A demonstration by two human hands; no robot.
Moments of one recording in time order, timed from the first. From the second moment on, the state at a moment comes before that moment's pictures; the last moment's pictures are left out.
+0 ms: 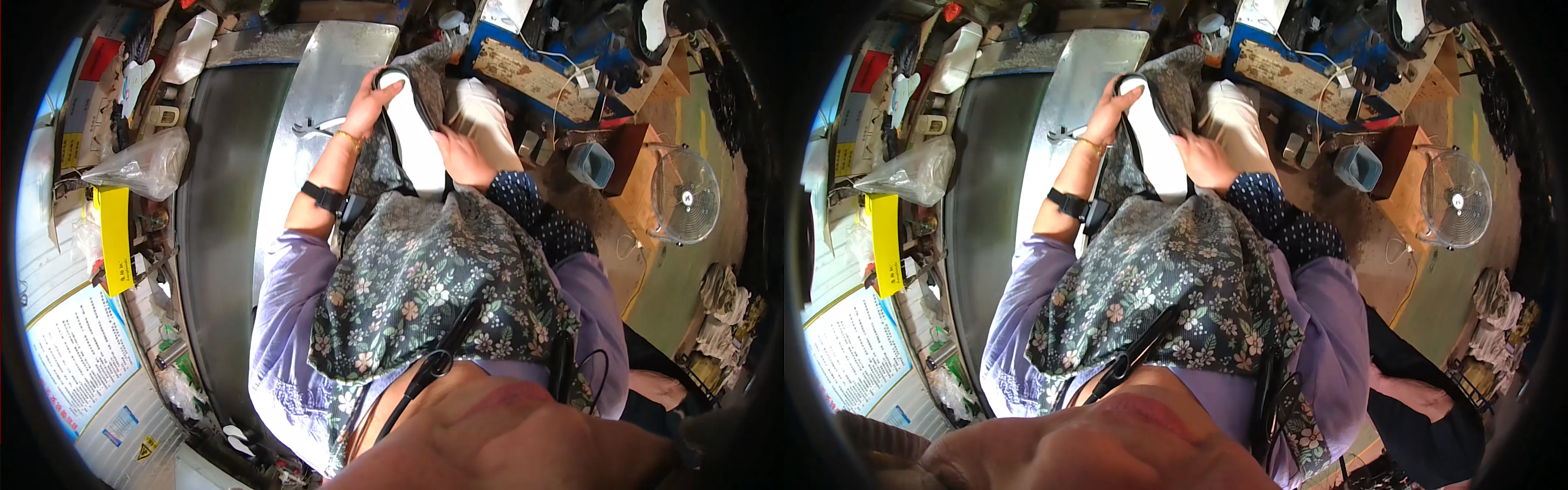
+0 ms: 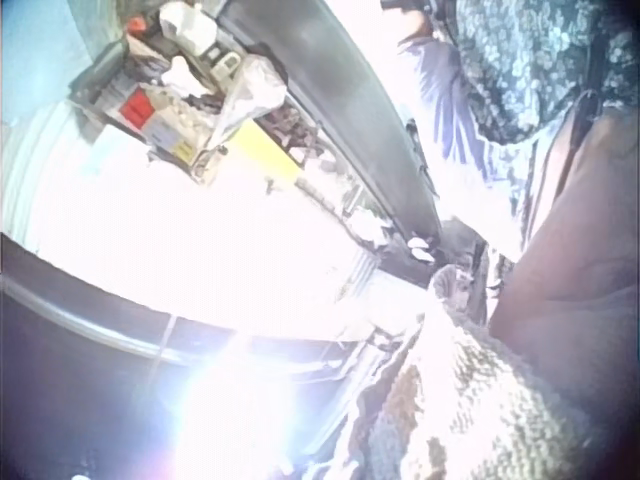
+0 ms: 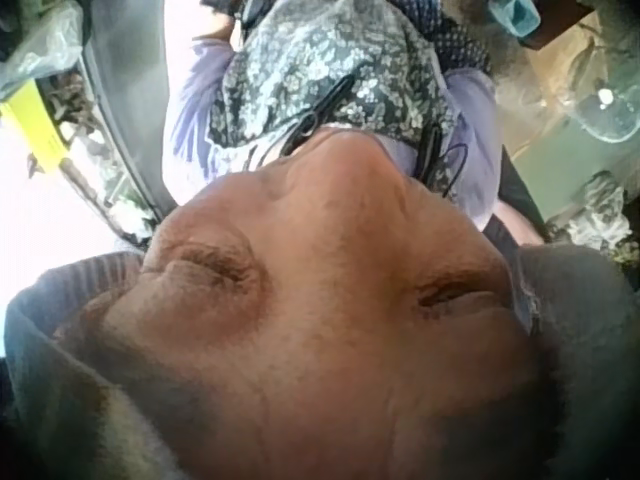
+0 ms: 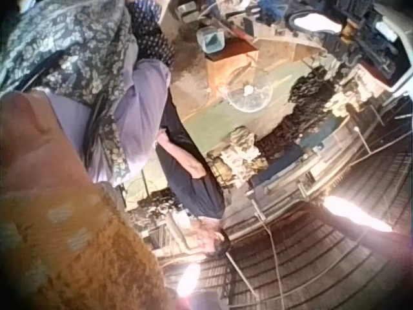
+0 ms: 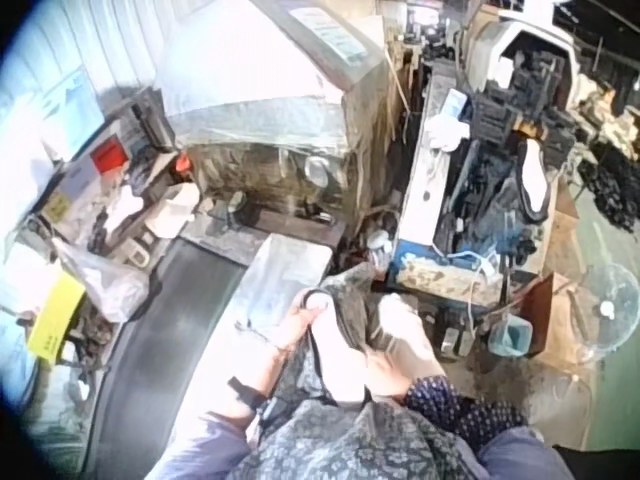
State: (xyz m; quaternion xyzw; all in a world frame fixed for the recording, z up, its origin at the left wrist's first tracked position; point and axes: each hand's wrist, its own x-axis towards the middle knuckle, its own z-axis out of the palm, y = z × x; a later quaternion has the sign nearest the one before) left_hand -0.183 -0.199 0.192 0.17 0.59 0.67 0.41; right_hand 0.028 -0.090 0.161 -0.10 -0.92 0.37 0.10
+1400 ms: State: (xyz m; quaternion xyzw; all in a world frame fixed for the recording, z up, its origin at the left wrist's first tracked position) left_hand -0.103 -0.403 0.191 0.38 0.92 0.08 0.07; right_hand 0.038 0.248 0.372 -0.30 -0.81 -0.26 0.42
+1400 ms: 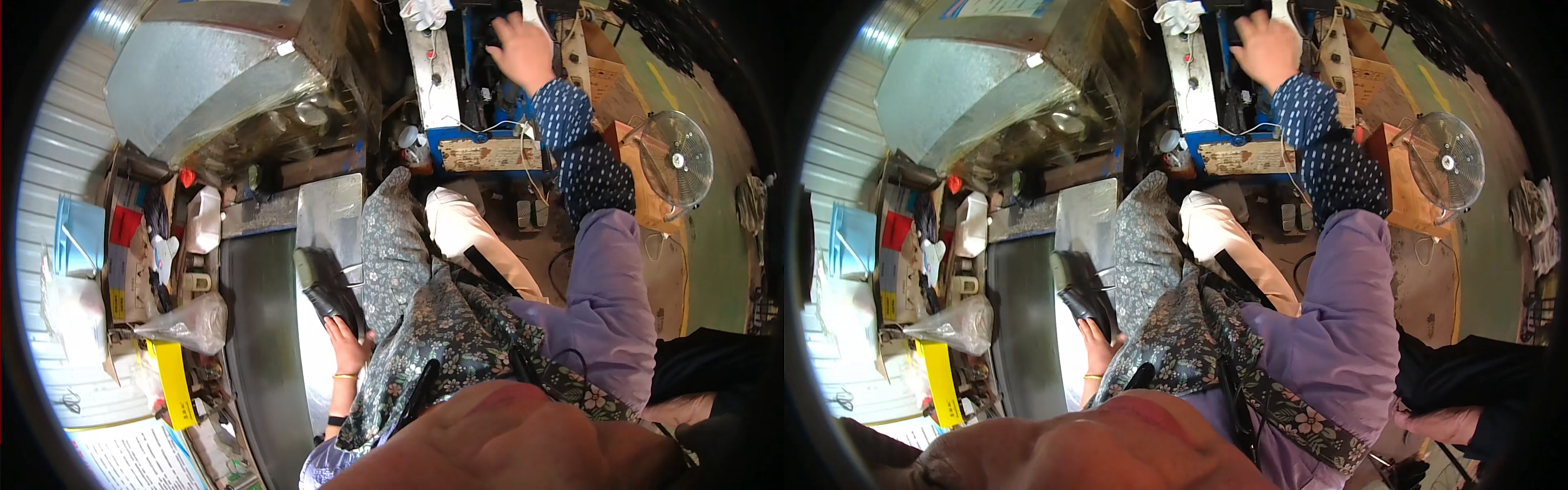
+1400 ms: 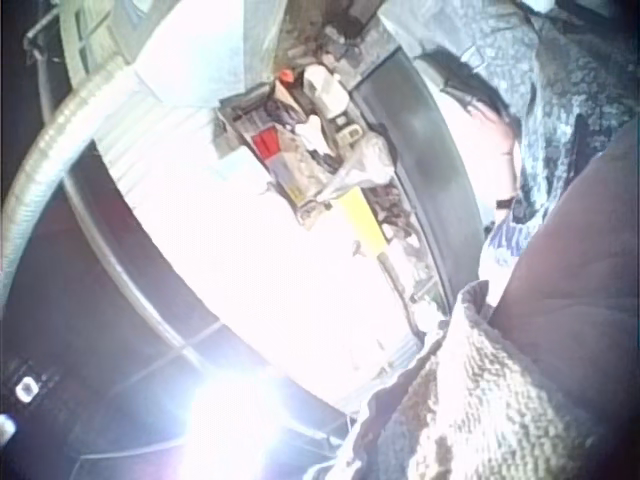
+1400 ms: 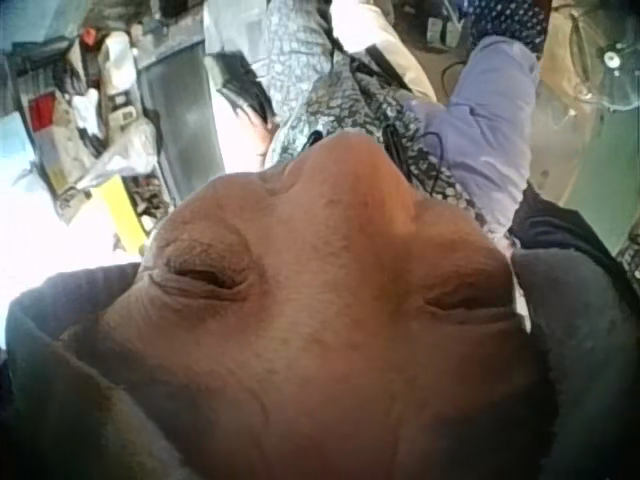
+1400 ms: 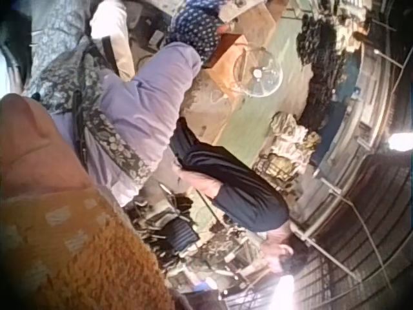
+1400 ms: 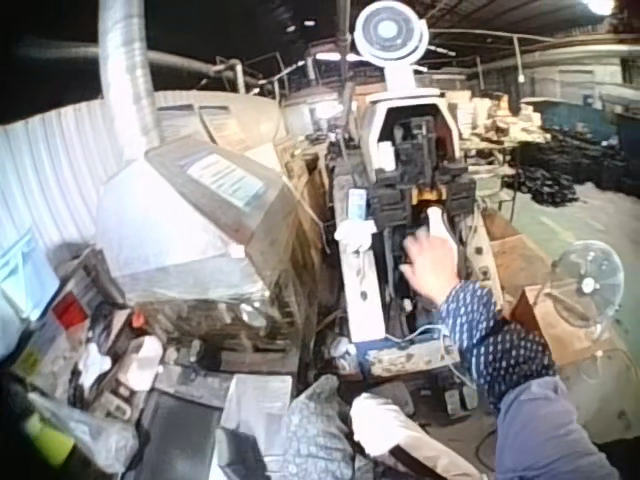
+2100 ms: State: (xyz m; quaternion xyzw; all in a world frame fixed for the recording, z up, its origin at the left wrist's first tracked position) left_hand -0.133 -0.188 0.282 0.17 0.36 0.85 0.33; right_hand 0.022 -0.043 0.318 0.09 -0.82 0.46 0.34
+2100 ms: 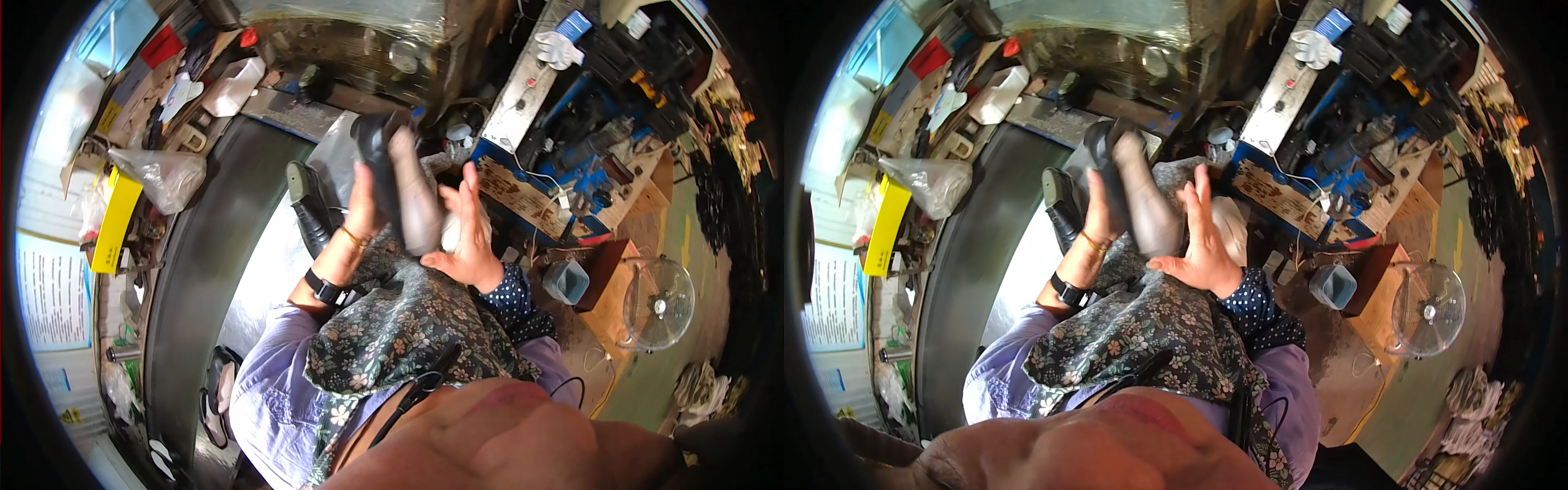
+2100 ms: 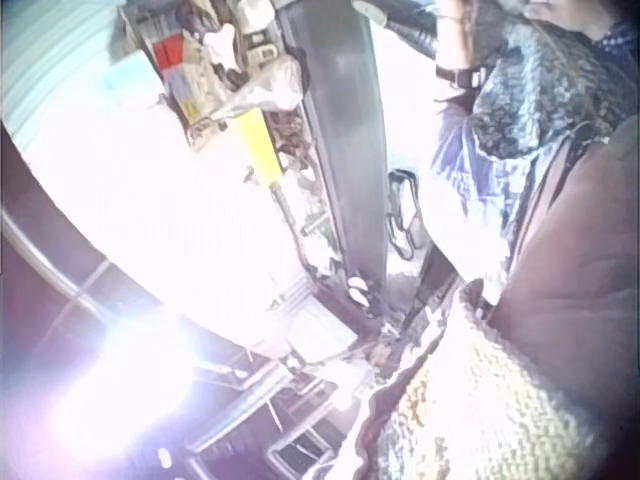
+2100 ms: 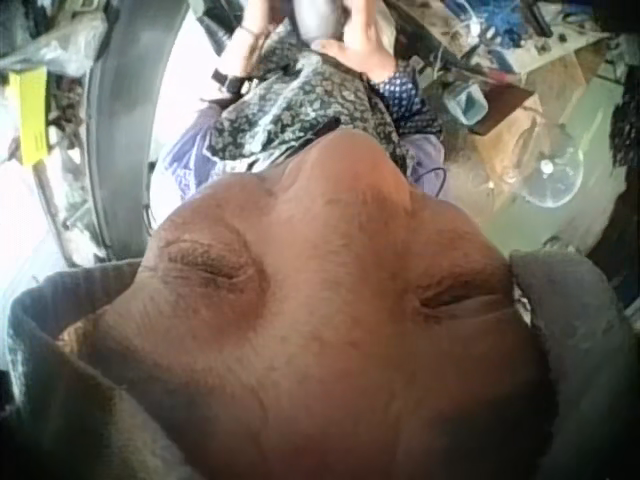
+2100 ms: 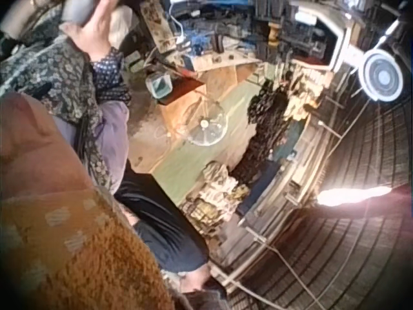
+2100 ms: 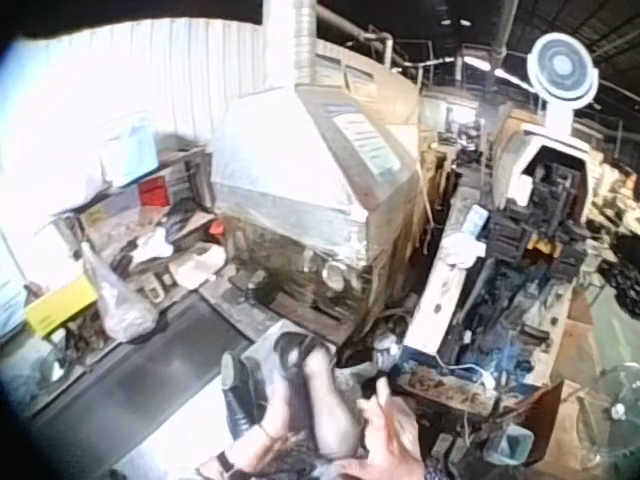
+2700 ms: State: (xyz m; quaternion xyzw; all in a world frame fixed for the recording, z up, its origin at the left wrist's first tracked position) left_hand -0.188 -0.363 0.178 0.03 0.87 0.50 0.00; right_hand -0.080 -0.028 0.240 -0.10 -0.47 0.88 0.01
